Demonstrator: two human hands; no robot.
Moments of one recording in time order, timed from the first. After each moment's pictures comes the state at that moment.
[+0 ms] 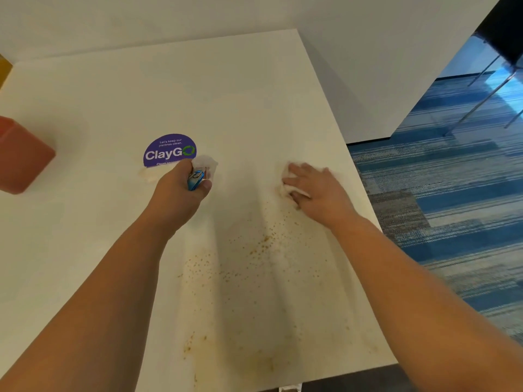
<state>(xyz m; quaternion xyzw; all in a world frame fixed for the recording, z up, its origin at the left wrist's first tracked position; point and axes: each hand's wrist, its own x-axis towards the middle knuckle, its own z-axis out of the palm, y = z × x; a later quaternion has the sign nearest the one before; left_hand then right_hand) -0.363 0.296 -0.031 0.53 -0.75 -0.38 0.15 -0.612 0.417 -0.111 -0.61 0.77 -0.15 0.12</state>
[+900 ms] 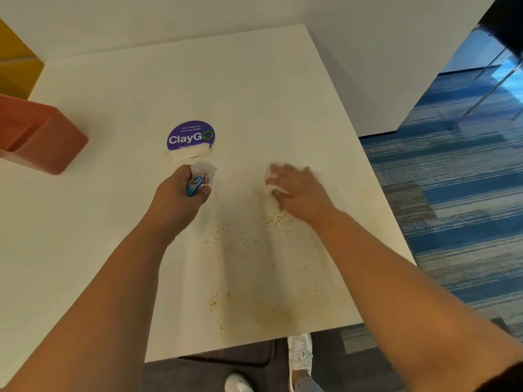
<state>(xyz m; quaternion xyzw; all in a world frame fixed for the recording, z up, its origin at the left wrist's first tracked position) -0.297 0.337 -0.021 0.54 -0.73 -0.39 0.15 -0.529 0.427 -0.103 -0.63 0.74 -0.18 0.15</state>
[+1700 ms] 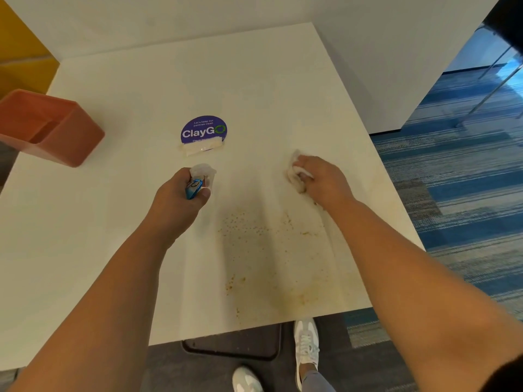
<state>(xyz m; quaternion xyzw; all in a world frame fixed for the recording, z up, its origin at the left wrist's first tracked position) -0.257 0.345 -0.019 0.54 -0.73 -0.39 0.15 -0.521 0.444 -0.084 -0.51 0.78 -0.34 0.13</state>
